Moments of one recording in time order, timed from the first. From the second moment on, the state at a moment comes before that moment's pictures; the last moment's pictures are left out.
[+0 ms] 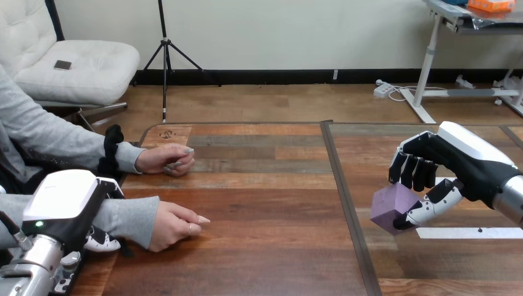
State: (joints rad) left arm -0.28 0.69 -0.26 0.83 0.79 -0.38 0.38; right arm -0.36 -0.78 0.14 0.60 -0.28 -0.52 0.28
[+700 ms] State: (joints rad) left arm -0.32 0.69 -0.30 0.88 0.79 -0.40 0.37; right arm -0.36 -0.78 0.14 0.60 -0.28 -0.51 0.28
